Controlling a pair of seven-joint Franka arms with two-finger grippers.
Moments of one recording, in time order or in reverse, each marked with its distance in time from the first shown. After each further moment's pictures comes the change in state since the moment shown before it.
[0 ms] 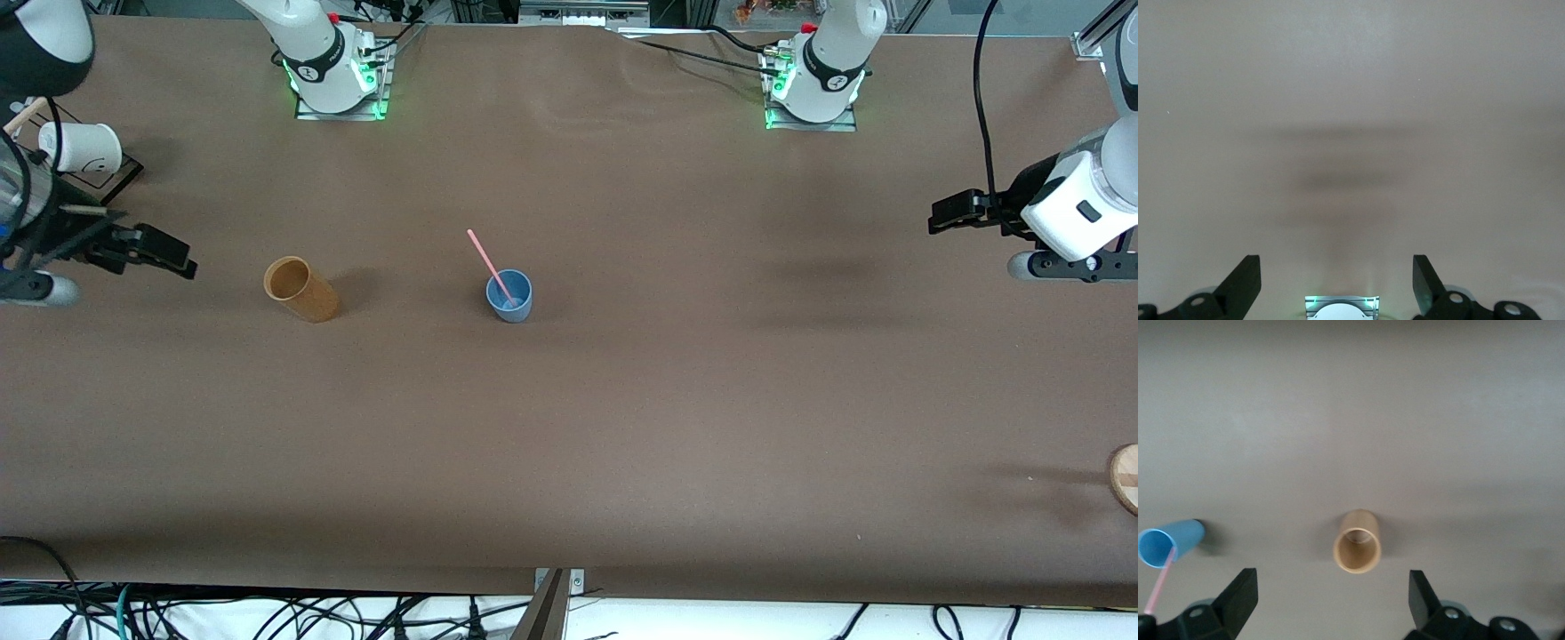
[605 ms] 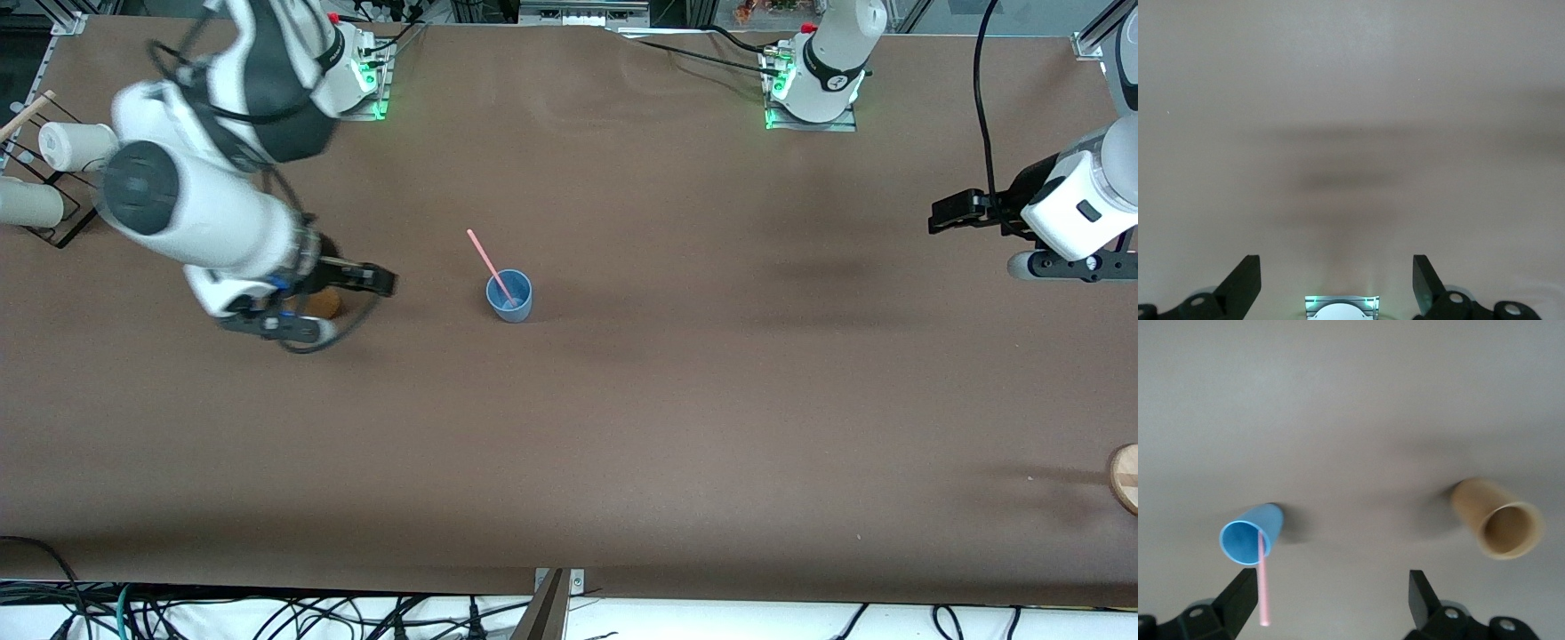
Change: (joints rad) left arm 0.000 -0.001 0.000 0.000 0.000 0.000 0.000; right arm 0.356 0.221 -0.105 0.134 0.122 -0.015 0.305
